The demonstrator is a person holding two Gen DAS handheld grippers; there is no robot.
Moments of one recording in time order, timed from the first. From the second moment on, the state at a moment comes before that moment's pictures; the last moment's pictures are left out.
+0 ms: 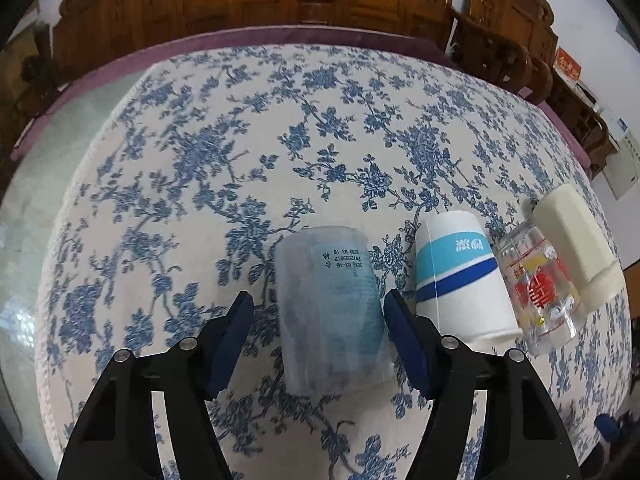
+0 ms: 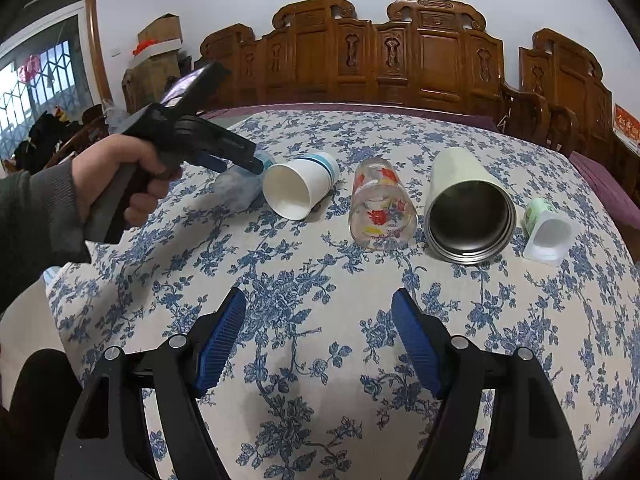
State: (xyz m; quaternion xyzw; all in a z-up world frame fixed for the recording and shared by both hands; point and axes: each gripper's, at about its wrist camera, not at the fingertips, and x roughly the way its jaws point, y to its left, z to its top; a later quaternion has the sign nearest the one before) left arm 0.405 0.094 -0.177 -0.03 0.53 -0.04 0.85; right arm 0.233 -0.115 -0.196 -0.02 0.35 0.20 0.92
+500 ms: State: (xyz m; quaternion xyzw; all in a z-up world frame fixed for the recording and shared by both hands) left arm 0.338 0.073 -0.144 -0.02 0.51 -0.06 0.86; right arm 0.221 -0.143 -0.190 -0.01 0.34 0.17 0.92
